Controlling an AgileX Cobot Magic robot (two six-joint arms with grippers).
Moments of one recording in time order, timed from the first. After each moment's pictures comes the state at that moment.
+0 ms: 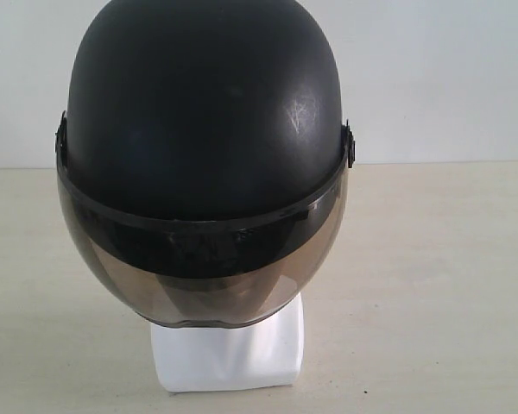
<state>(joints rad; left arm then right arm) 0.32 0.46 -0.48 1.75 -0.67 -1.76 0.06 0.01 0.00 0.14 0.35 -0.05</state>
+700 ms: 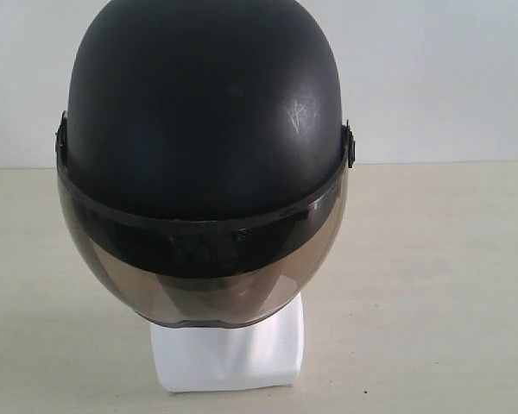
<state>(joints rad) 0.26 0.31 -0.42 1.75 -0.42 -1.79 0.06 0.01 0.00 0.14 0.35 -0.05</state>
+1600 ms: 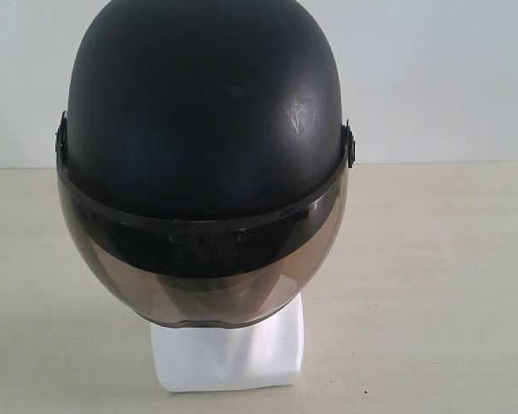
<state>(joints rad) 0.10 0.17 -0.26 -0.02 0.09 0.20 0.06 0.01 0.00 0.14 0.35 -0.05</state>
